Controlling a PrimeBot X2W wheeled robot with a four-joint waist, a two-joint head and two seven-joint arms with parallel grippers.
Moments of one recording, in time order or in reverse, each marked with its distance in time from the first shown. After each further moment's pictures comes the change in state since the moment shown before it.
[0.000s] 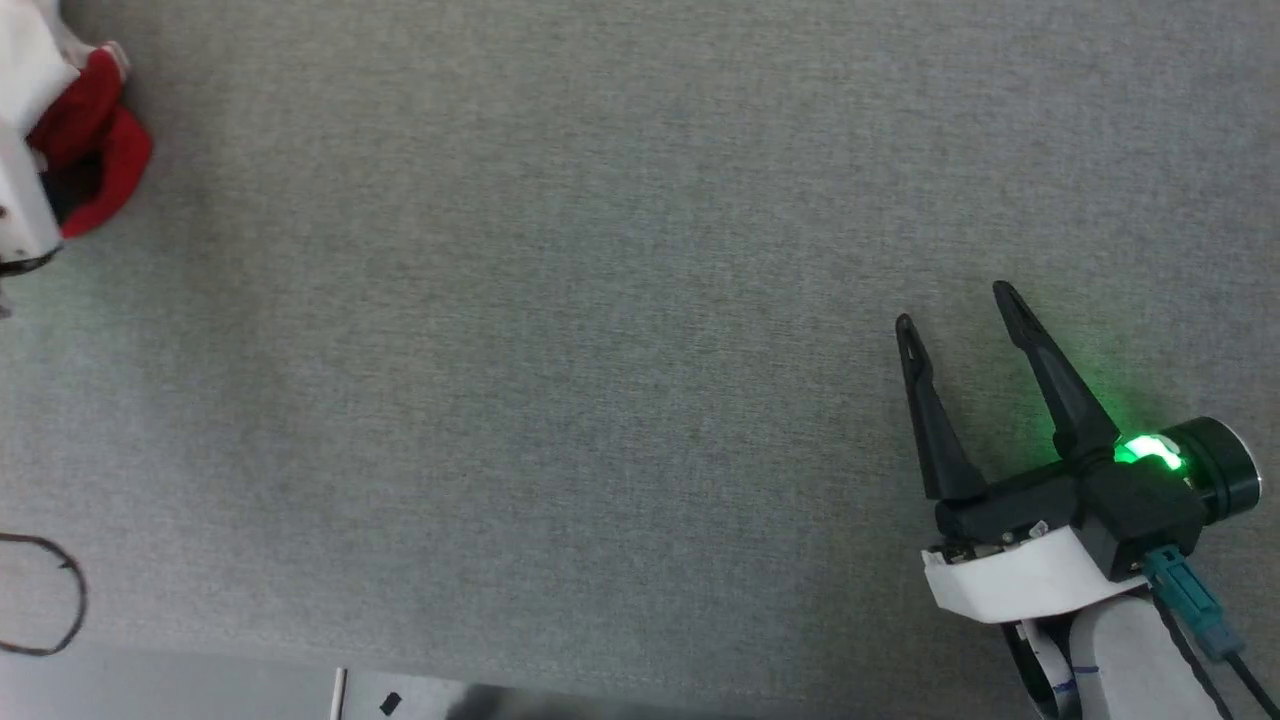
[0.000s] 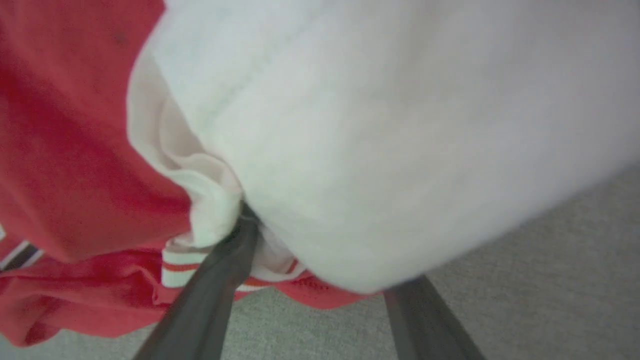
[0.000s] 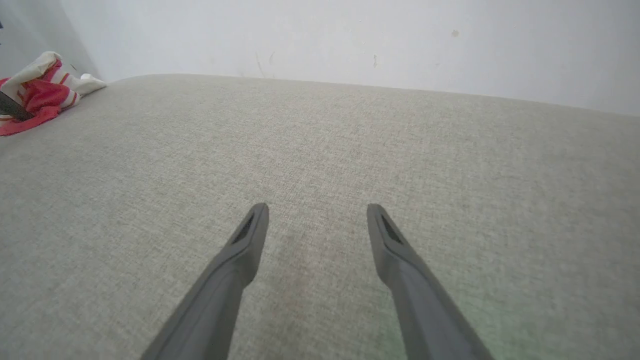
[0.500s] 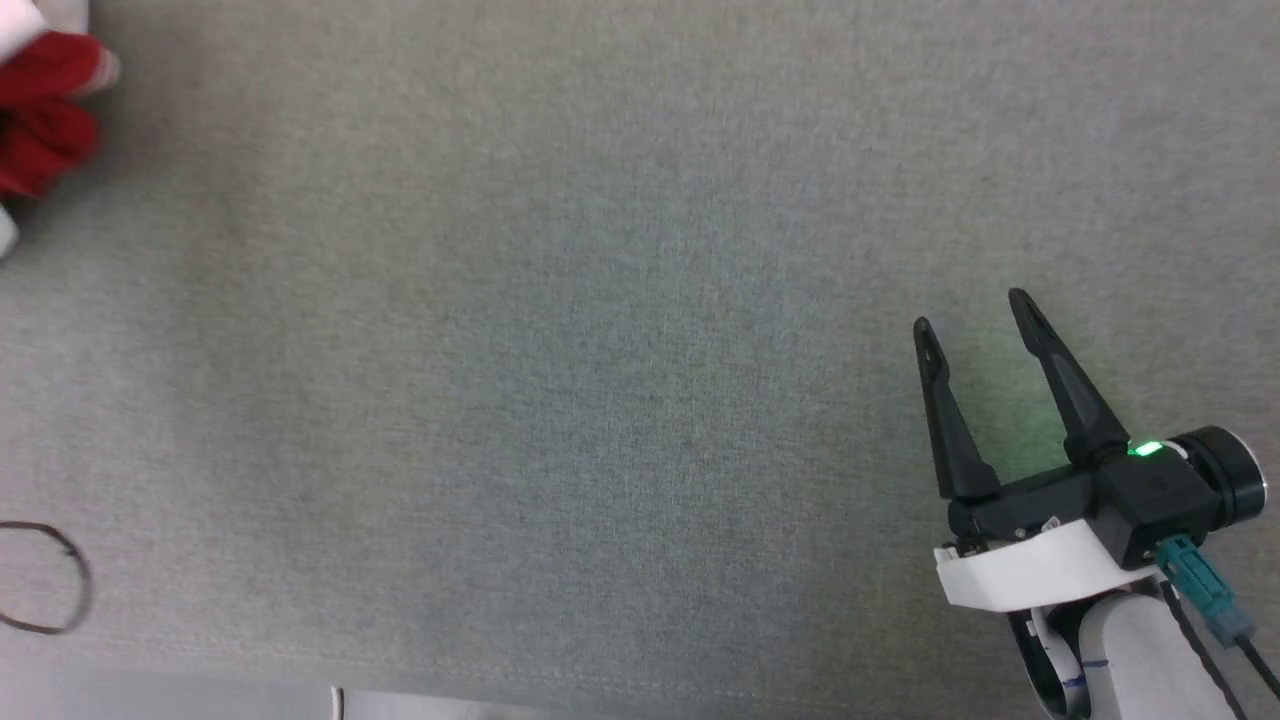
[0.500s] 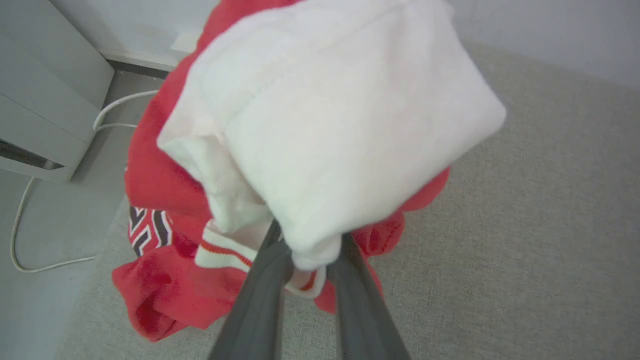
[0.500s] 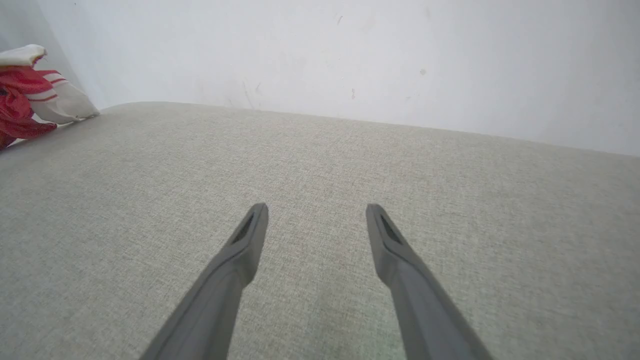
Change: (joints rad) left arm 0.025 0.049 -0.013 0.026 -0.108 0.000 -0.285; right arm -0.002 0.000 -0.026 0.039 0.034 0.000 0.000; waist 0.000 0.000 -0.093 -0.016
